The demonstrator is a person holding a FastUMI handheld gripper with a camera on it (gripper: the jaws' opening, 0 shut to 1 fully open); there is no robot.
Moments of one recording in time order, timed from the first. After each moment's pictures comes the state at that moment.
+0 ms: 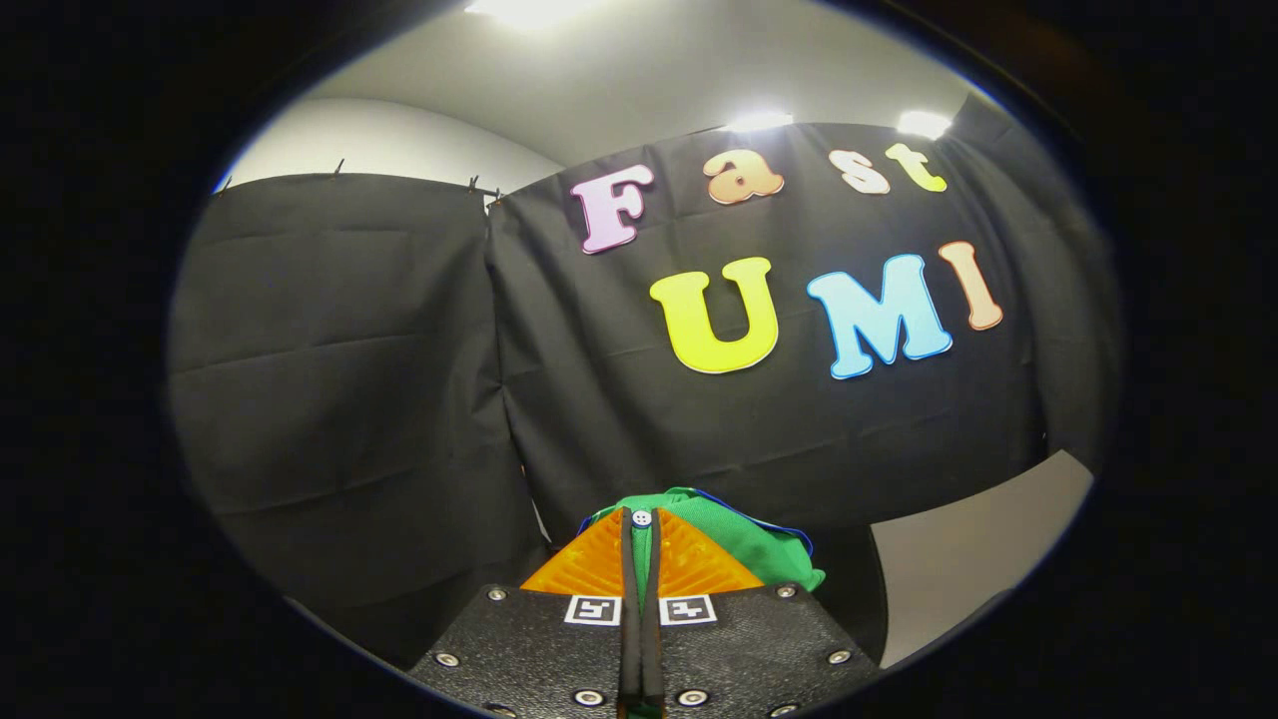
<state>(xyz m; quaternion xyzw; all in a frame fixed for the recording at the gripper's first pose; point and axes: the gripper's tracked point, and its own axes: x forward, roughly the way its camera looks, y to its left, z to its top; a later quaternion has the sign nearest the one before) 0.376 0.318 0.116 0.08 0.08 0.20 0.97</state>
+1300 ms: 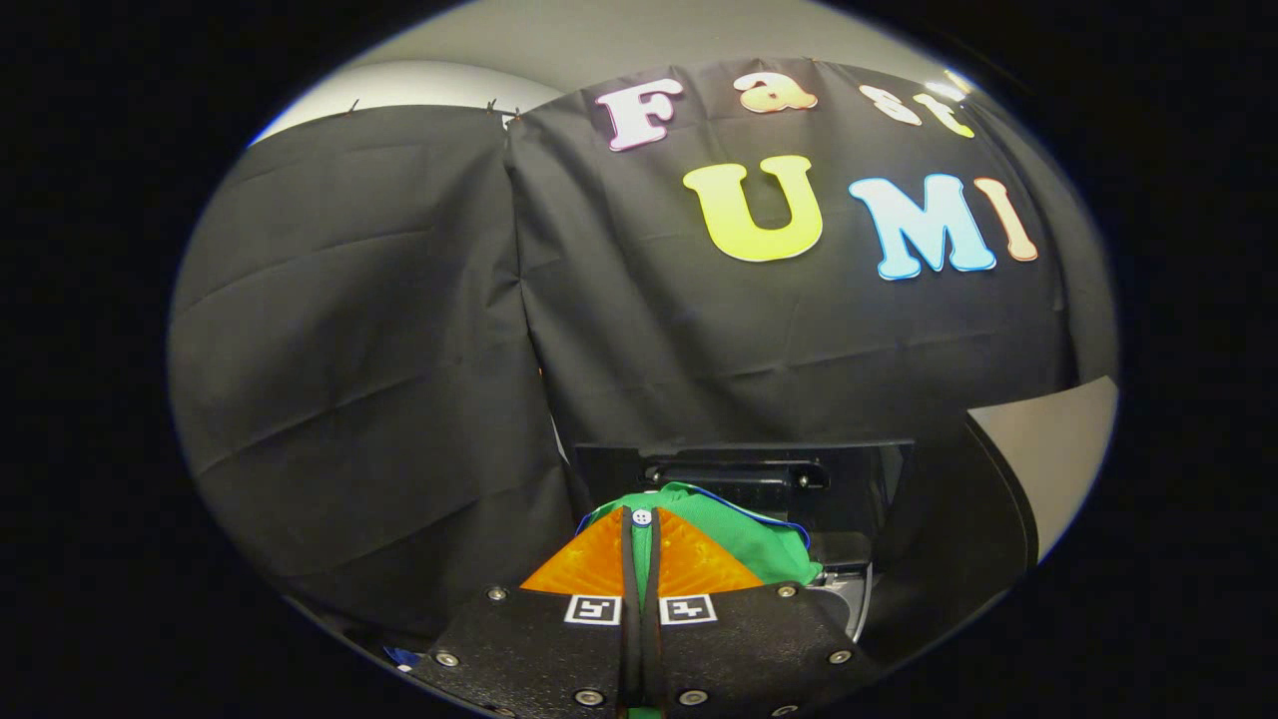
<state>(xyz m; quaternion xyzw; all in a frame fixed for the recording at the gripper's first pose) 0.380 0.382 -0.047 0.05 0.19 0.23 0.95</state>
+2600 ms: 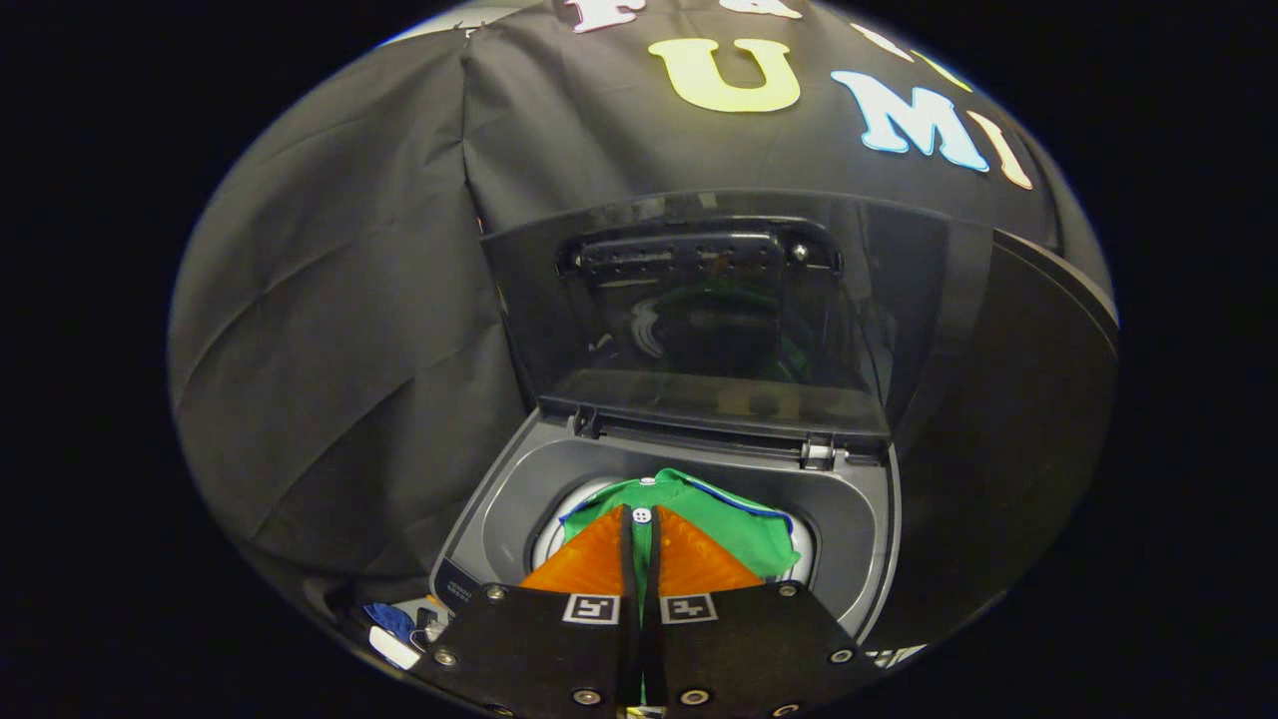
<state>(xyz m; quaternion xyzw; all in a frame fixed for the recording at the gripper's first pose) 0.374 0.360 -0.226 0.00 0.36 0.18 0.91</state>
